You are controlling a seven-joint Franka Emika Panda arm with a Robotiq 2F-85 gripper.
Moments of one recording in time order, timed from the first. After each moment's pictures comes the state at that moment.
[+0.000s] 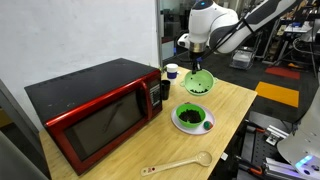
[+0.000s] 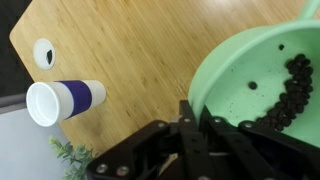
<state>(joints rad) 0.00 -0.12 0.00 -2.38 -0.57 2.37 -0.42</state>
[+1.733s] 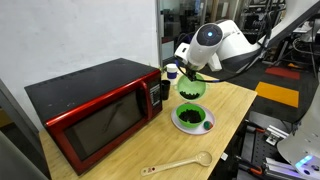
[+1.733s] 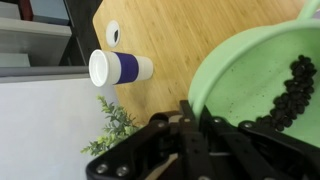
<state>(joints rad) 0.08 -0.12 0.10 -2.47 -1.18 2.39 0.22</state>
